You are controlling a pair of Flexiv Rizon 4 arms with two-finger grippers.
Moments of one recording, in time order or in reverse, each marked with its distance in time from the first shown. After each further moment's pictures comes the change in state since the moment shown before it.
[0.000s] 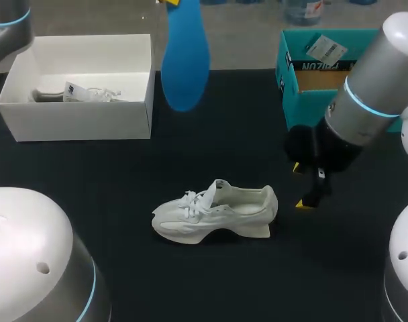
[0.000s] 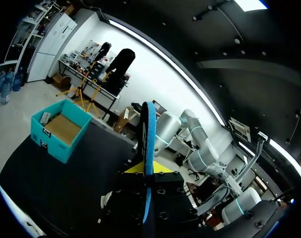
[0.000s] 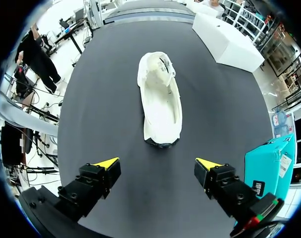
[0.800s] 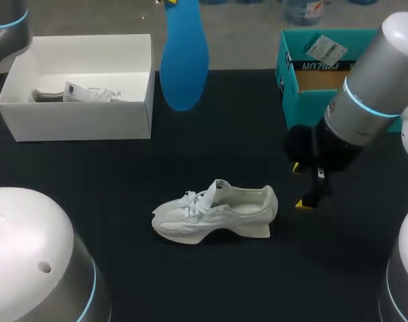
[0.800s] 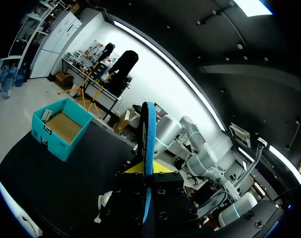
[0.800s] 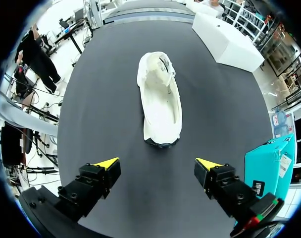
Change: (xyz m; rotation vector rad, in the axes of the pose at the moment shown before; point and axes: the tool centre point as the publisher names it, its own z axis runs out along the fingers) left arm -0.001 -0.001 -0.005 0.025 -0.011 -0.041; right arm 0.000 0.000 0.000 0.001 -0.001 0.000
